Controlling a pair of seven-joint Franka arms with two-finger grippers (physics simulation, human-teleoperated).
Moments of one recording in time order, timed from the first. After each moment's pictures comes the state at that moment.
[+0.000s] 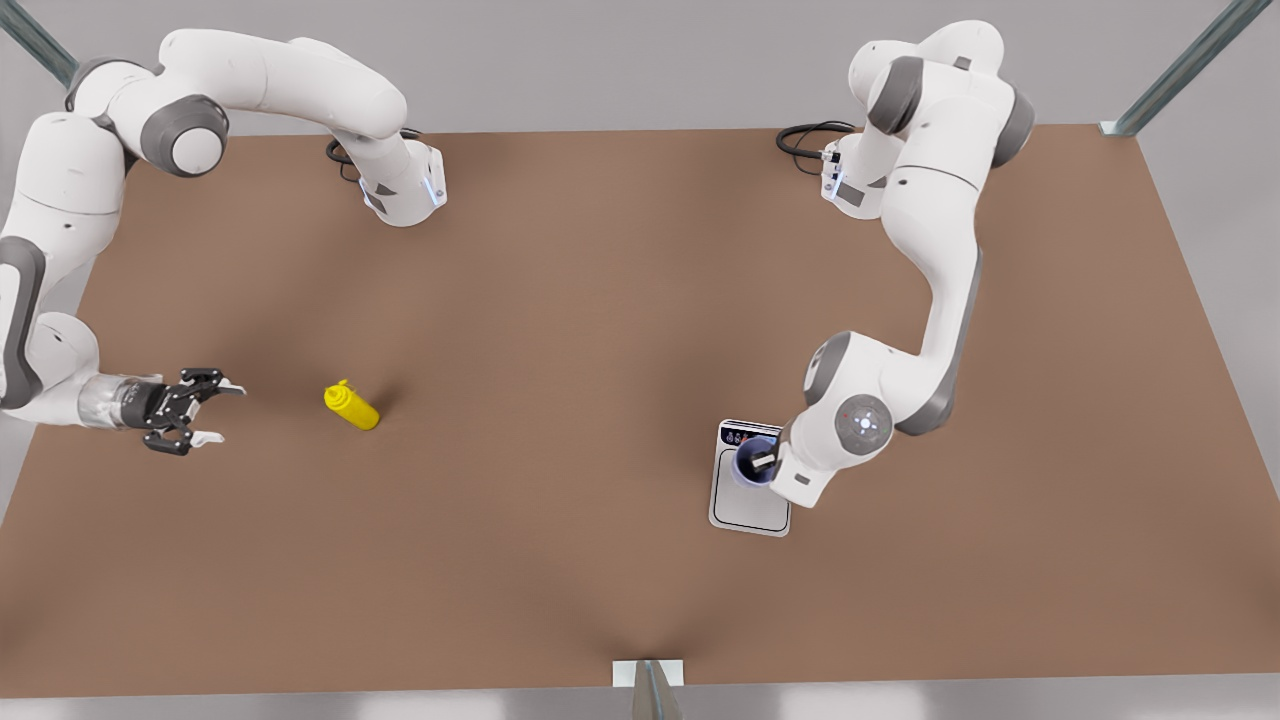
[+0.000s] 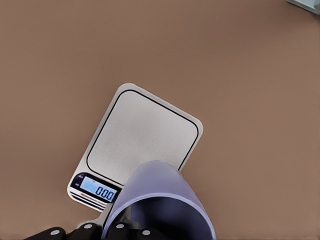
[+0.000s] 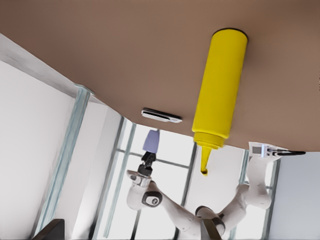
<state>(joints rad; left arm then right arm) -0.30 0.71 -0.13 -1.30 -0.07 1.94 -0.70 -0.64 0.78 -0.02 -1.52 1.10 1.24 0.51</state>
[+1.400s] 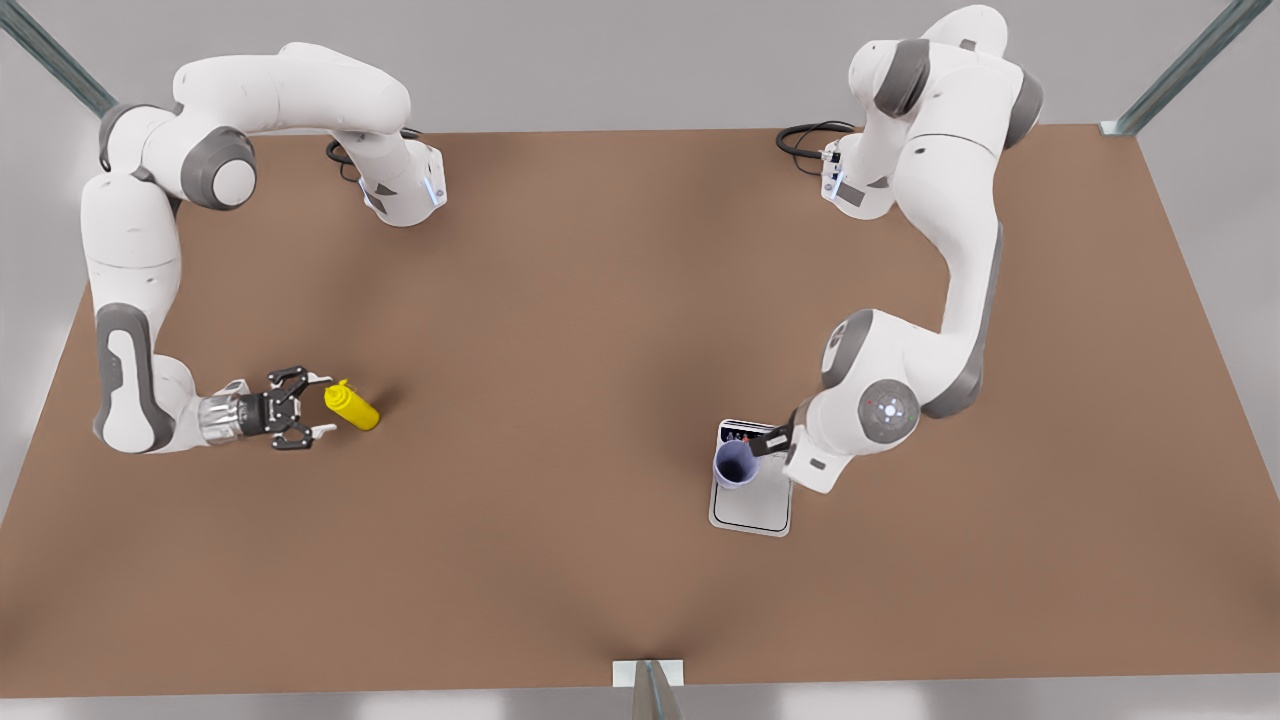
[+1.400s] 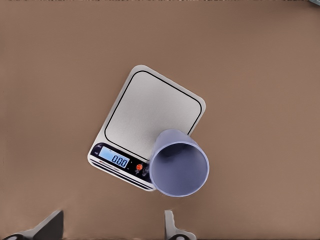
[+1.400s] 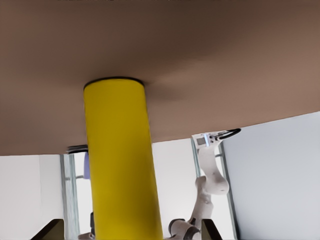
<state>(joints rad) -0.30 0.61 -0.09 -1.26 -0.12 1.73 -0.68 -0.48 0.90 -0.02 -1.59 0.93 1.29 0.63</state>
